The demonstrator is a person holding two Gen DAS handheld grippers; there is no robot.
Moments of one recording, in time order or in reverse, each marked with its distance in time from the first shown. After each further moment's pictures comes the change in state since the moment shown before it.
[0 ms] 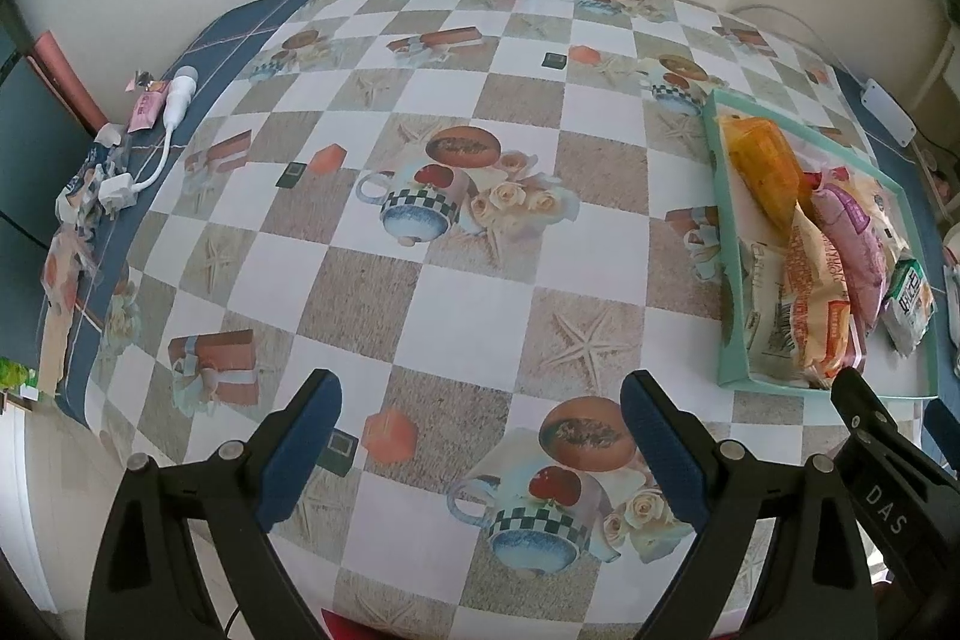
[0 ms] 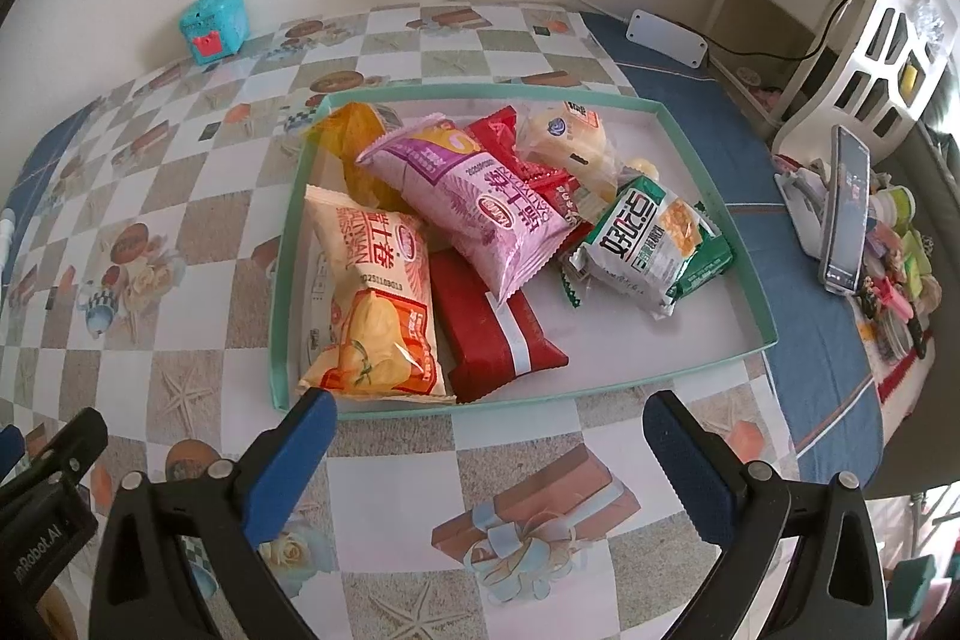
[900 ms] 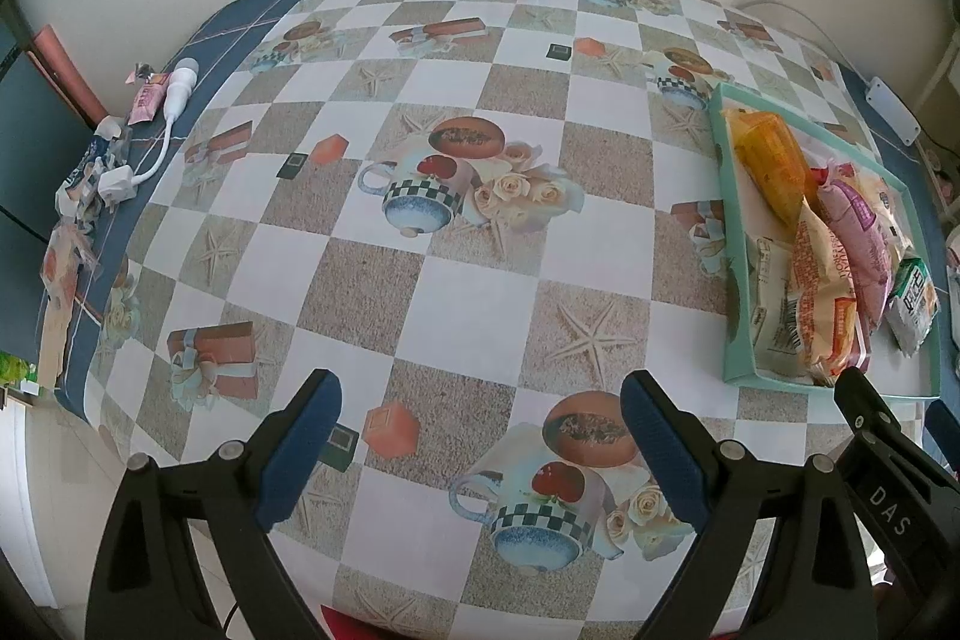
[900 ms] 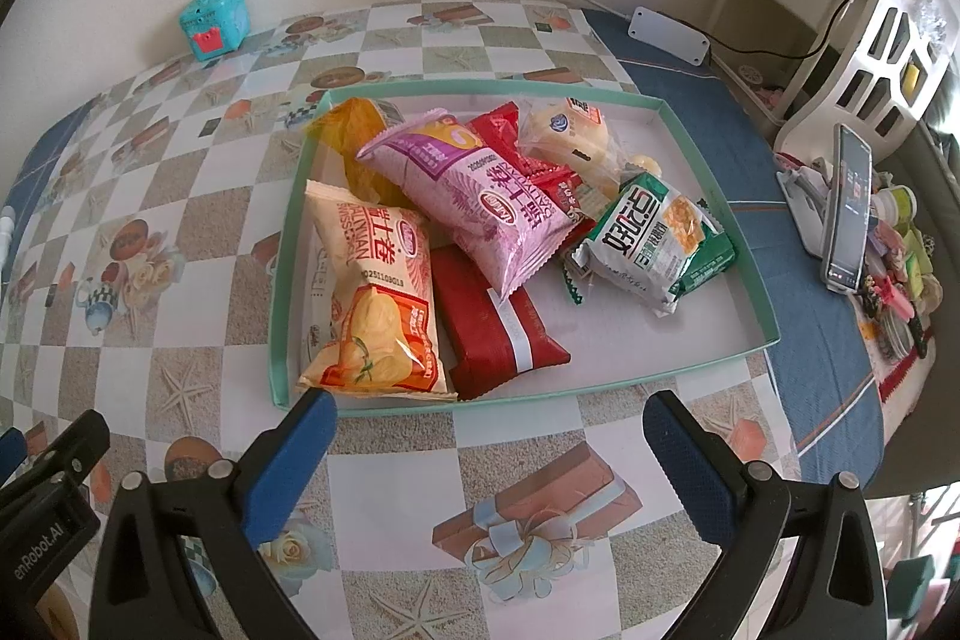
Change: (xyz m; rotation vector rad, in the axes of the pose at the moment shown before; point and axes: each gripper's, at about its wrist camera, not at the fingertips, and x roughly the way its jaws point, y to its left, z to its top) left arm 0.003 0.001 -0.001 -0.008 0.014 0.004; right arm 0.001 0.000 0.000 0.000 0.002 0.000
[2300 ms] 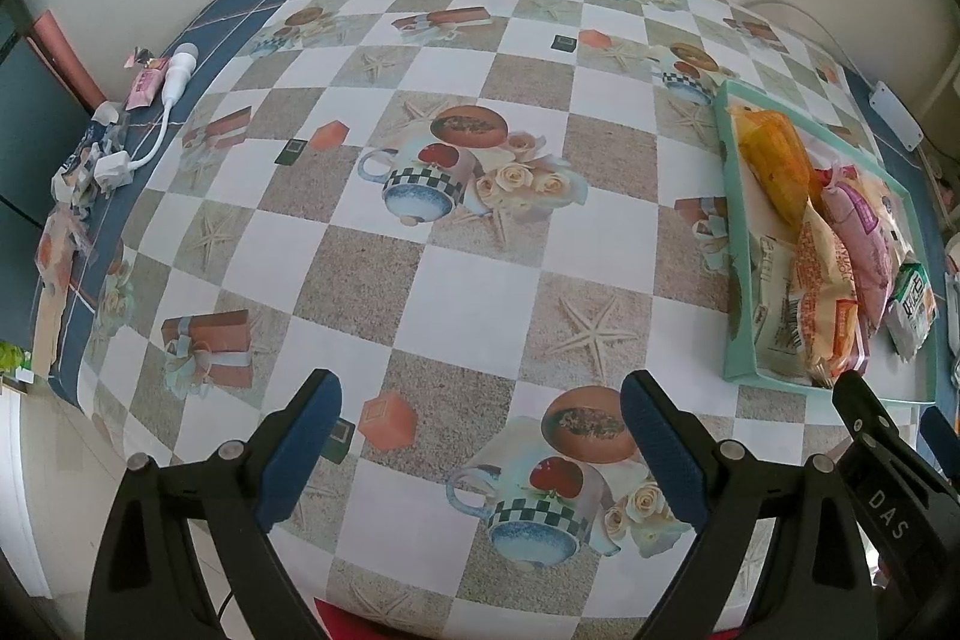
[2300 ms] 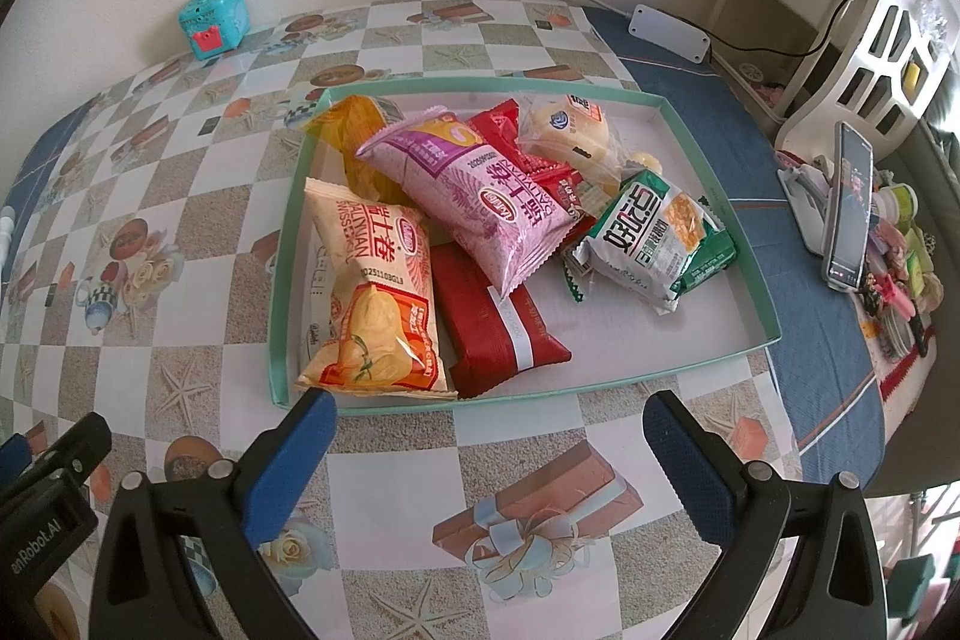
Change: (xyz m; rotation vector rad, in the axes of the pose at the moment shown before) left arm 0.003 0.002 0.000 -0.026 0.029 -0.008; right arm 0.001 0.000 0.000 -0.003 0.003 0.002
